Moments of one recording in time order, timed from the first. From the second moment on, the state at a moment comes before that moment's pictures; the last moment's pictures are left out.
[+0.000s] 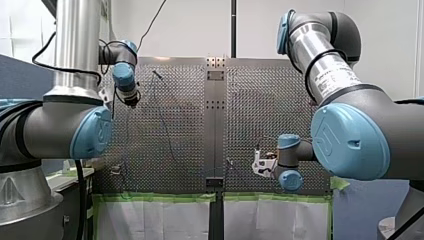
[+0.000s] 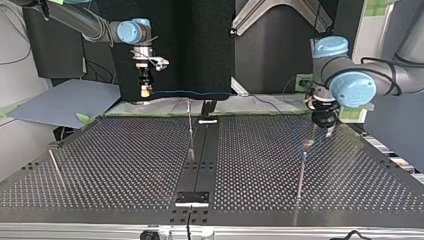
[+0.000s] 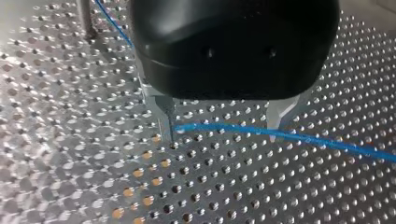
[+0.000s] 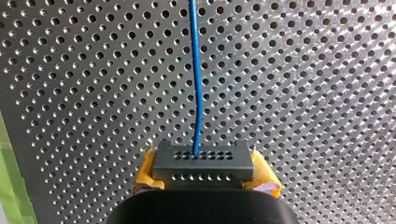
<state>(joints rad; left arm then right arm) 0.08 -1.65 -1.84 -3.11 -1.71 -1.91 1.93 -0.75 1.99 -1.30 1.54 1.64</state>
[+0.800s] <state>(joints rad) 0.04 -1.53 -1.89 -3.18 -1.72 -1.88 1.93 -0.75 1.99 -1.30 1.54 1.64</state>
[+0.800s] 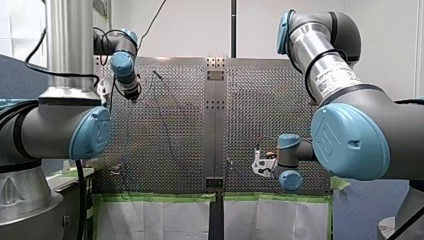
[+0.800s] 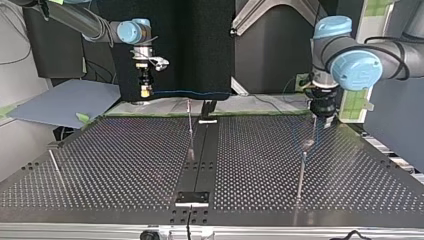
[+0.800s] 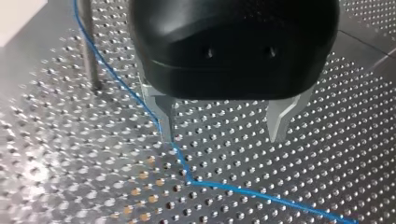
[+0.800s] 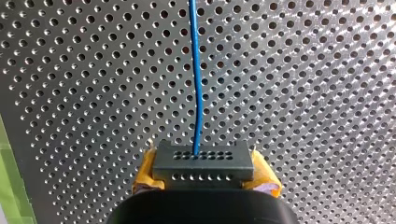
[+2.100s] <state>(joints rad) -0.09 -1.35 -1.61 -3.50 -1.69 -1.57 1.93 -0.75 1.98 -1.31 1.53 1.65</state>
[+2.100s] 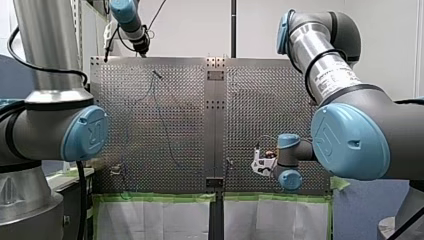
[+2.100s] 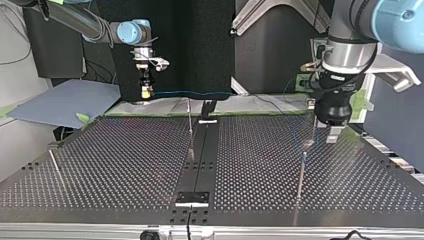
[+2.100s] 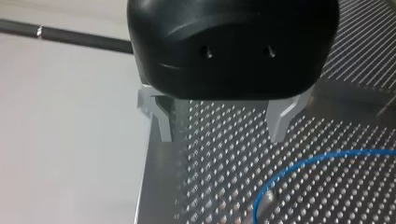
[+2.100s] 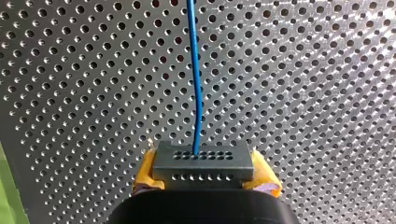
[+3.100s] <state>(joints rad) -0.19 -1.40 -1.54 -3.68 -1.79 -1.58 1.93 -0.75 1.98 -1.30 1.53 1.65</state>
